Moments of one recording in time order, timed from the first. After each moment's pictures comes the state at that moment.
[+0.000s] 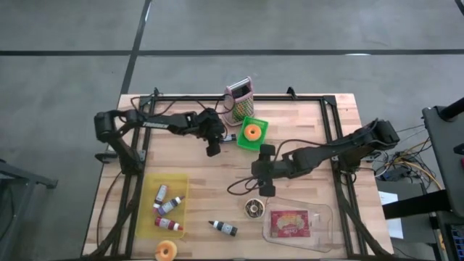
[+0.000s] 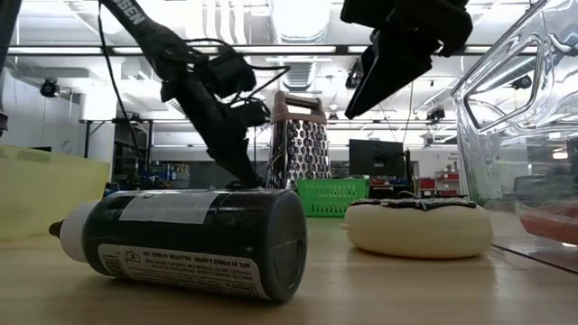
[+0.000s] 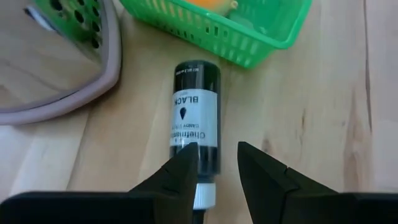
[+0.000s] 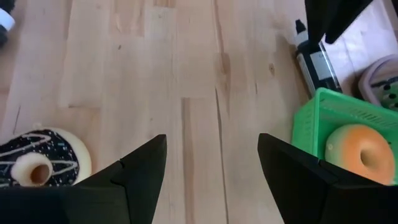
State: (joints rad) left arm 0.37 1.70 0.91 -0.16 0.13 0.15; right arm 0.26 1.57 1.09 -0.48 0.32 0.18
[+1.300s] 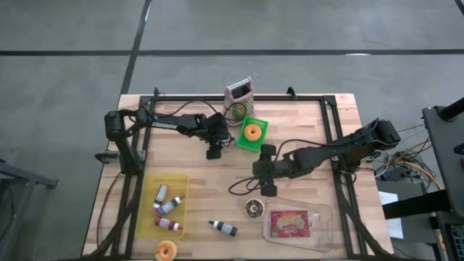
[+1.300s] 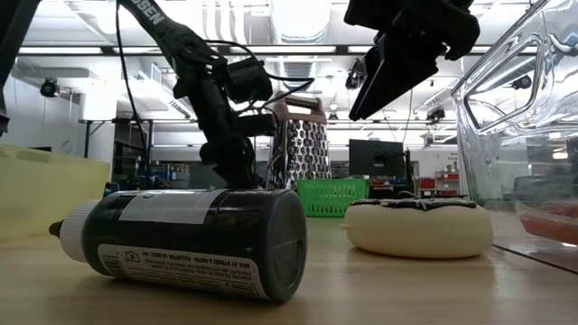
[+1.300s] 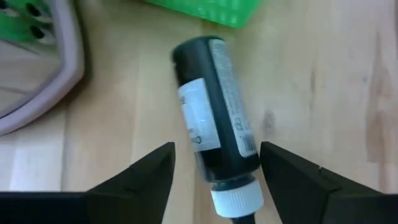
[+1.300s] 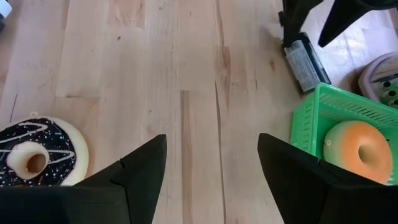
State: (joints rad) left arm 0.33 1.80 1.03 -0.35 0.05 0.29; right arm 0.26 1.56 1.08 -0.49 0.31 0.16
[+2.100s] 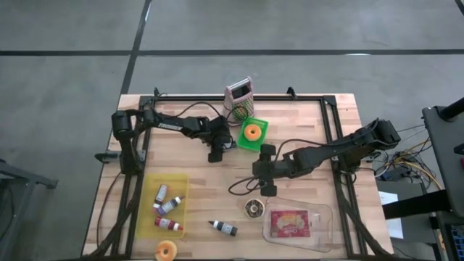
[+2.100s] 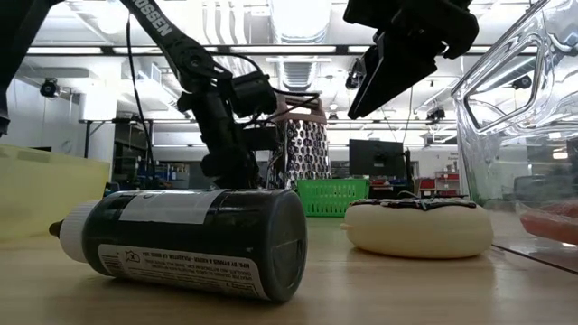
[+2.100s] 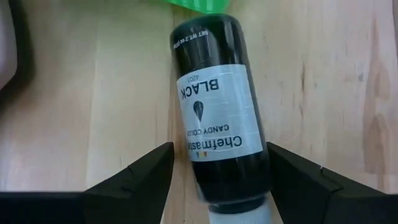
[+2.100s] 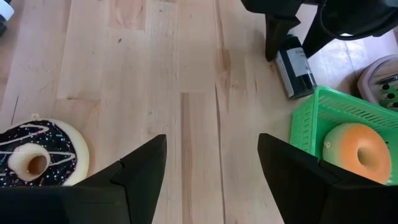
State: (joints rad) left arm 0.32 1.88 1.04 -0.31 0.12 0.27; right arm 0.26 1.56 1.08 -0.49 0.32 0.16
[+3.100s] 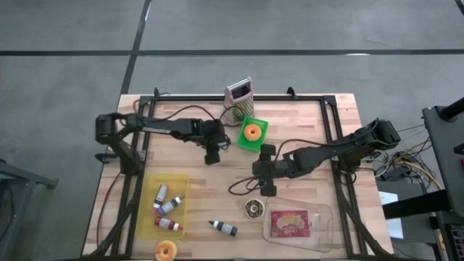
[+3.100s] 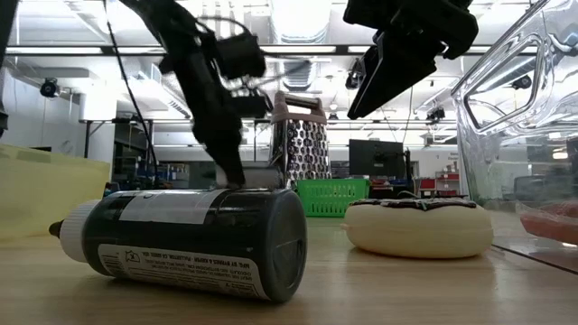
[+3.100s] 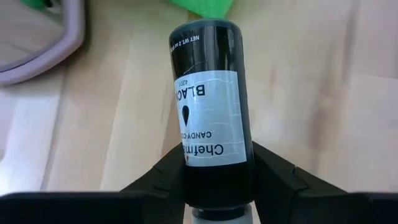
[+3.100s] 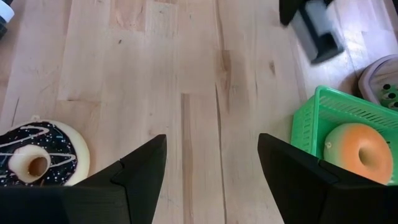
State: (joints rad) left arm 0.23 1.70 1.02 -0.47 -0.03 0.07; right arm 0.26 1.56 1.08 -0.48 0.32 0.16
